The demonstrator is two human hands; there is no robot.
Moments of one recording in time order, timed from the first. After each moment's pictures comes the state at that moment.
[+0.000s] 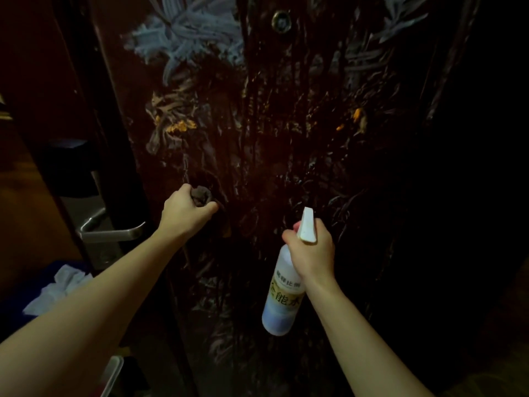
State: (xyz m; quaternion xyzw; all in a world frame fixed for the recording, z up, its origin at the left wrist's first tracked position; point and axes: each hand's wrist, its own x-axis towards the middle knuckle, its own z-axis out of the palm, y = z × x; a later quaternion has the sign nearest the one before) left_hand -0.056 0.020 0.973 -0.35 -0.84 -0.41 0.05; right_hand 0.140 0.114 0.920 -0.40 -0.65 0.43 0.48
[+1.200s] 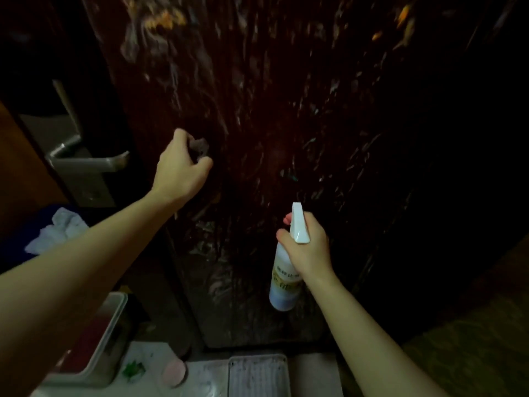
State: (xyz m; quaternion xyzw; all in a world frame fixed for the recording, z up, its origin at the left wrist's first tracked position) left_hand -0.060 0.020 0.918 -0.39 -0.81 -0.44 0.07; right_hand 0.146 0.107 0.818 -0.35 -0.72 0.45 0.40
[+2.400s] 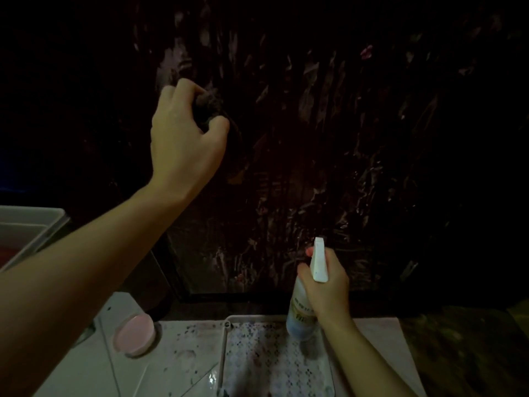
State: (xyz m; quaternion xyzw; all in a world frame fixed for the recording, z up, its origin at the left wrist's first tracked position) left_hand -0.048 0.036 0.376 -0.42 -0.74 -0.47 0.24; right_hand 0.131 0.132 0.156 -0.40 -0.70 0.43 0.41
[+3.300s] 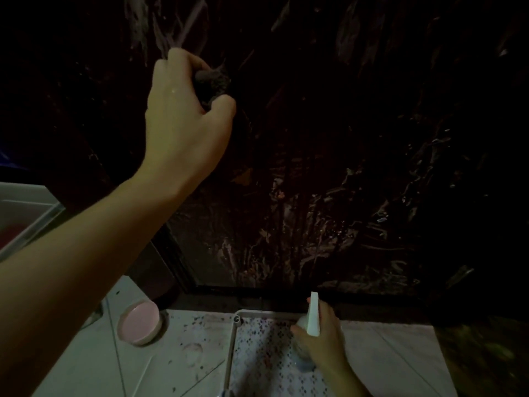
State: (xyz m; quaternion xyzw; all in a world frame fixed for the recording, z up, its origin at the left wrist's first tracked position) left_hand -0.069 0.054 0.334 -0.39 -0.77 -0.46 0.22; right_hand 0.132 0.136 -0.035 -0.42 -0.77 0.45 0.18
